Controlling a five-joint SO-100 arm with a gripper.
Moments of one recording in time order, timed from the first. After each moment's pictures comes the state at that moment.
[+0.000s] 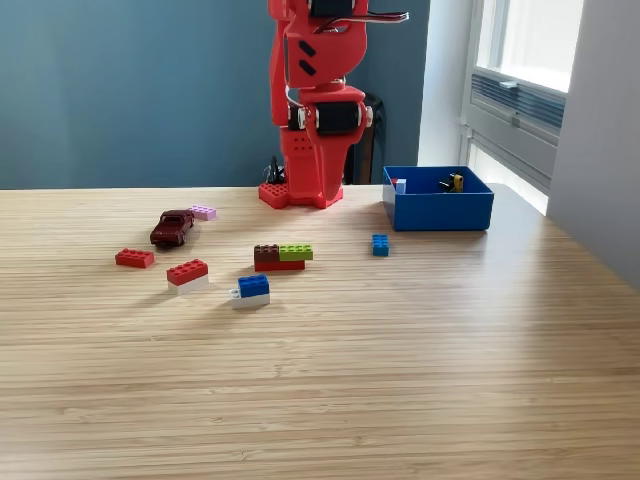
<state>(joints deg) -6.6 91.8 86.4 84.6 1.8</state>
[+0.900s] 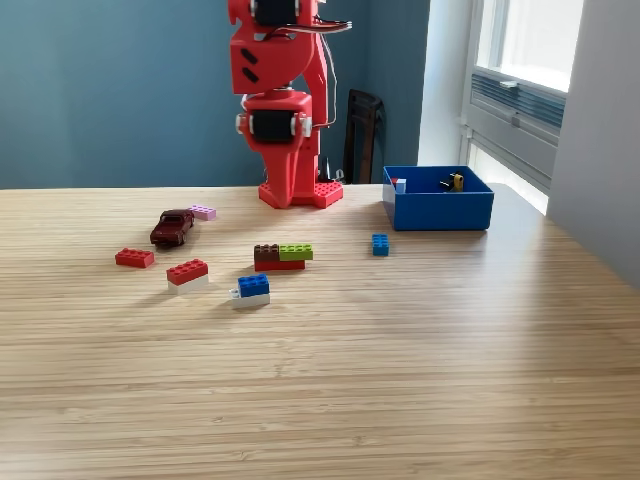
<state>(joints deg) 9.4 91.8 89.6 82.6 13.2</state>
